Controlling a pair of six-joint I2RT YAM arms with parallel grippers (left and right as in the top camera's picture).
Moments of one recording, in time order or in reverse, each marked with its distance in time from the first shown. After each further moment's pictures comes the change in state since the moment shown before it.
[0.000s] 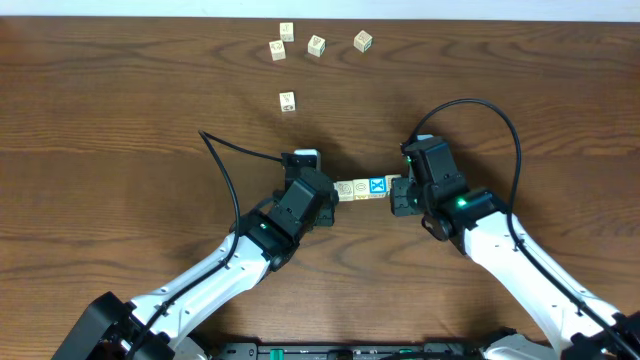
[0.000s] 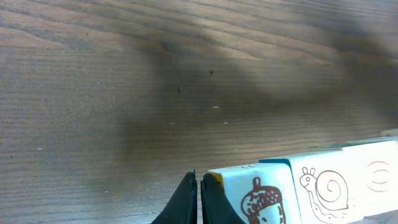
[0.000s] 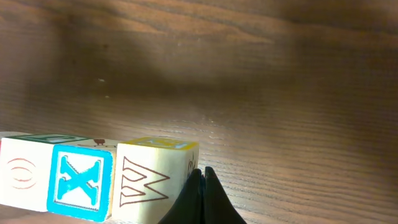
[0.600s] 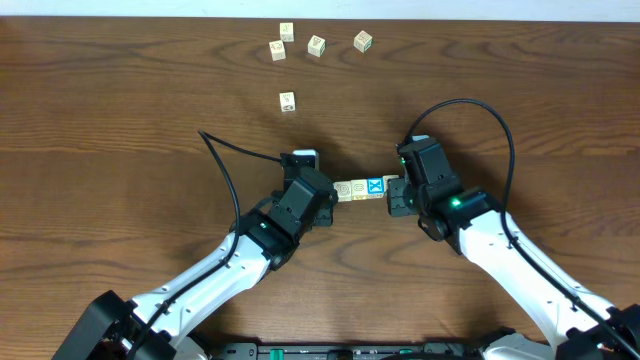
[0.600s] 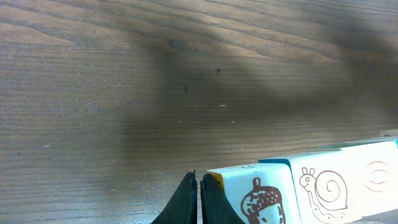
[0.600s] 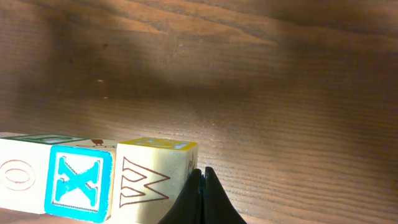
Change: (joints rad) left arm 0.003 0.005 0.000 -0.008 -0.007 0.000; right arm 0.023 0.023 0.000 0.016 0.026 0.002
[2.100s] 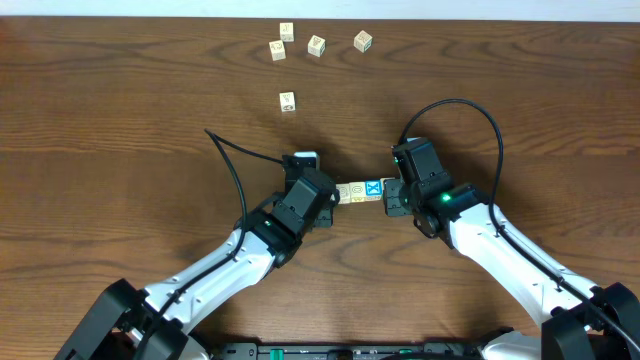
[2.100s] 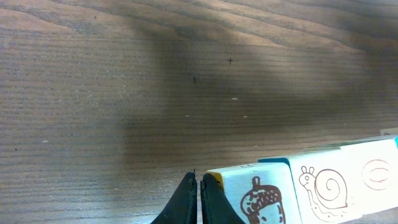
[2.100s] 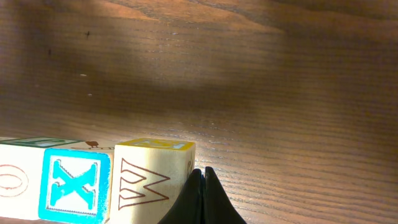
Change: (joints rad) left arm 0.000 0.050 0.000 0.011 -0.008 0.000; right arm 0.006 0.068 0.000 0.030 0.008 0.008
